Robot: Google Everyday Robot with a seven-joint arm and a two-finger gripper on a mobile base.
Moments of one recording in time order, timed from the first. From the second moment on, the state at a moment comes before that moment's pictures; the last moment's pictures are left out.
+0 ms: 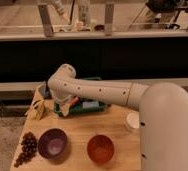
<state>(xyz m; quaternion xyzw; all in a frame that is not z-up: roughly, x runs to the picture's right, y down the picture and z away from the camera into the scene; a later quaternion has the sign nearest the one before) -0.181 0.068 0.801 -0.20 -0.20 -0.26 0.92</state>
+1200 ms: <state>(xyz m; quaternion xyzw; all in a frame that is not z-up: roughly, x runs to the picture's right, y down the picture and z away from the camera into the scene) -0.275 0.048 0.852 -0.22 -0.26 -0.27 0.90</state>
